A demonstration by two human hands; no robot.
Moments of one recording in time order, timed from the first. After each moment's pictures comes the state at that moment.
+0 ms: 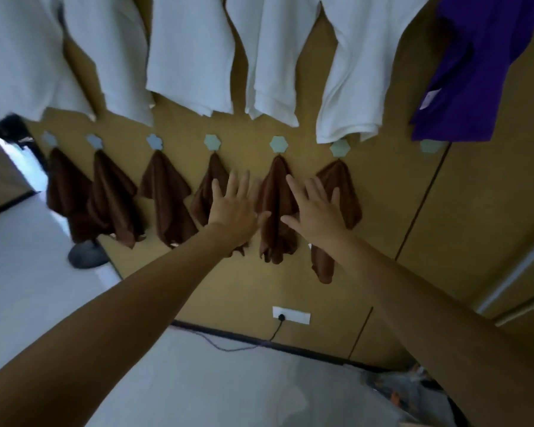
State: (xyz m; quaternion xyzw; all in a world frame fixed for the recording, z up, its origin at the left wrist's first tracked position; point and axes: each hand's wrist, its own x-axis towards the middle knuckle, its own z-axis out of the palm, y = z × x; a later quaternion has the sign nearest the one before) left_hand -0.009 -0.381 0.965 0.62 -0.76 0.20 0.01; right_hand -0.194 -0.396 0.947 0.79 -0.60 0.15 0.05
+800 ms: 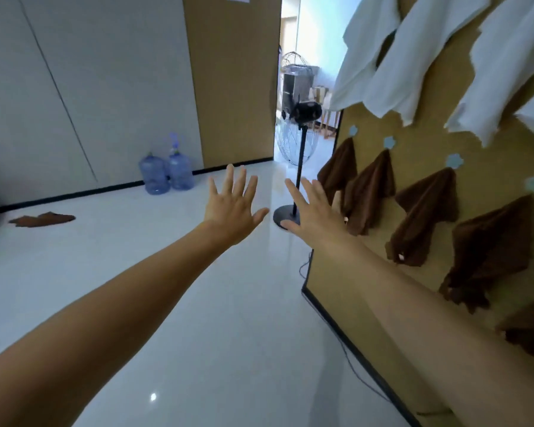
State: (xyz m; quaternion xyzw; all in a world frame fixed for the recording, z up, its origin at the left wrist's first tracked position) left_hand 0.397 -0.050 0.980 0.88 -0.42 0.20 -0.06; right_hand 0.273 -0.198 0.966 0.96 -0.23 0.14 0.02
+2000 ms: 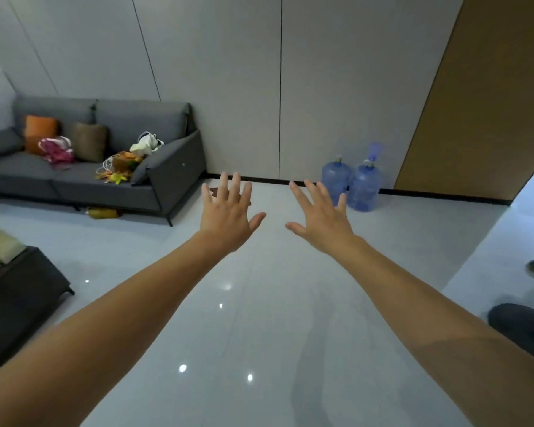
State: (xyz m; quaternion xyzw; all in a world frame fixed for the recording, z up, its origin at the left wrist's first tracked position) left_hand 1.051 0.157 0.954 0.98 -0.07 0.15 -0.12; right_hand 1.064 -0.049 0.936 0.99 0.12 0.10 -0.05
